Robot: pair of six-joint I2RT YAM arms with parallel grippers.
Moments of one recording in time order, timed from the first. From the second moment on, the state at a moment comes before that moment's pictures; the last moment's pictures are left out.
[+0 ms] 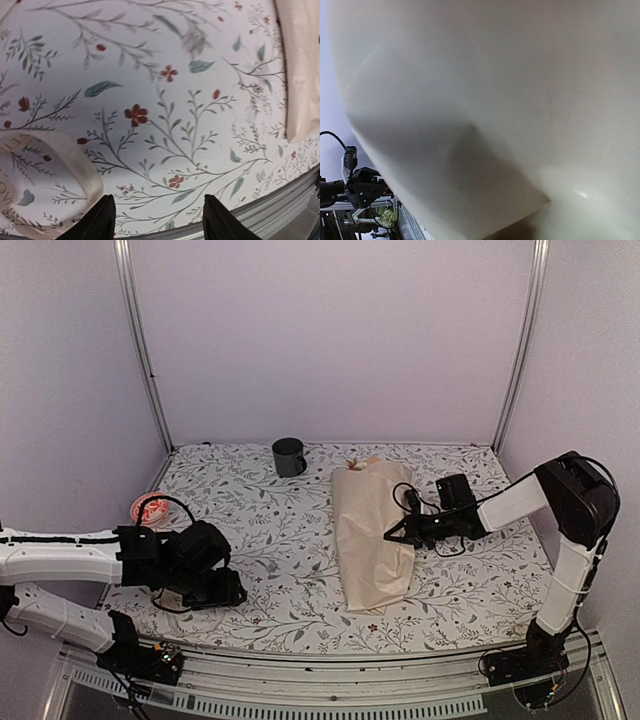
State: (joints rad) left arm -1.00 1.12 0.64 -0.63 -0.11 -1.04; right arm 0.43 1.87 0.82 0.29 -0.69 0.68
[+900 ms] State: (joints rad) left arm -0.90 1.31 0.78 -0.48 -0.35 -0.80; right arm 0.43 1.77 0.81 0.17 -0.65 0.61
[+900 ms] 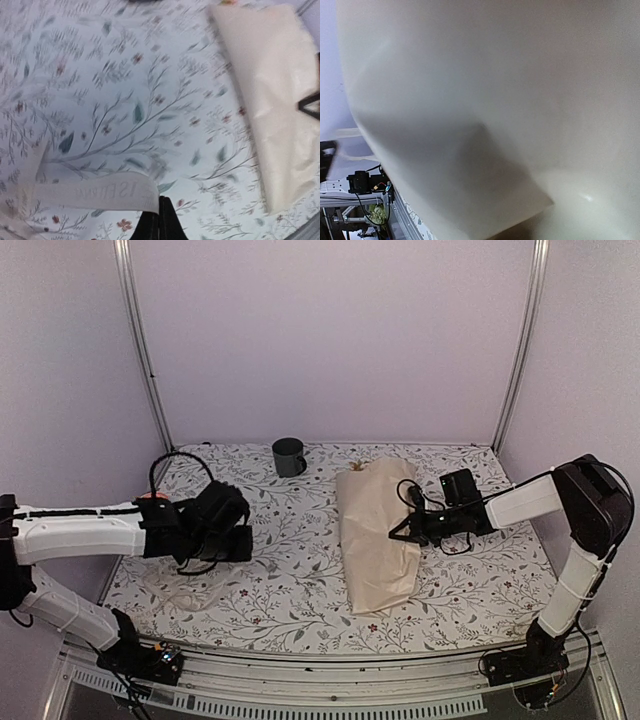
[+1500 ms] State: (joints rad) left arm -1.28 1.42 1.20 -0.44 0.08 -0.08; right arm 0.43 1.77 0.85 0.08 -0.62 0.57
